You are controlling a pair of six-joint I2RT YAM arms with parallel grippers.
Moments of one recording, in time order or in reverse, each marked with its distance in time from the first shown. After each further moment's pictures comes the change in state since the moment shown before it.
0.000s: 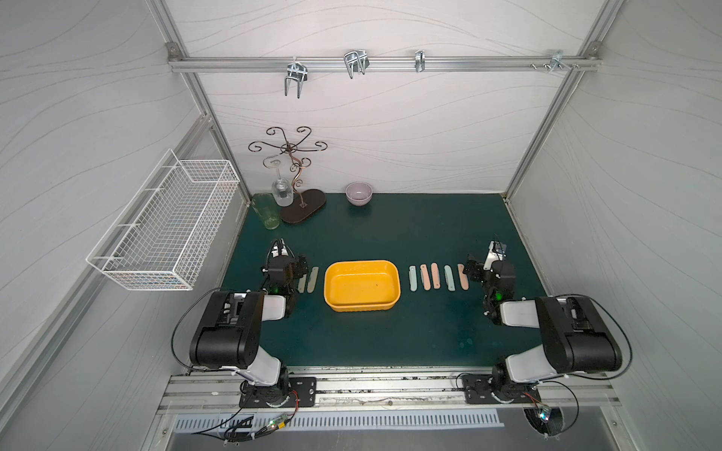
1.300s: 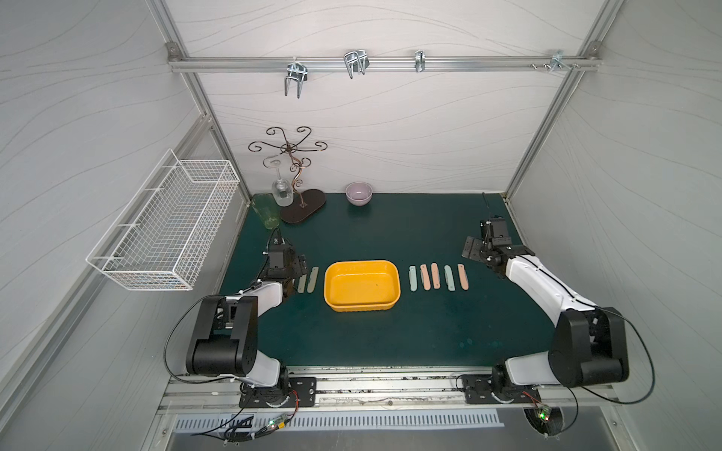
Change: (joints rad) left arm 0.018 -0.050 0.177 -0.482 0.034 -0.045; right arm 0.065 -0.087 0.620 -1.265 0.152 0.243
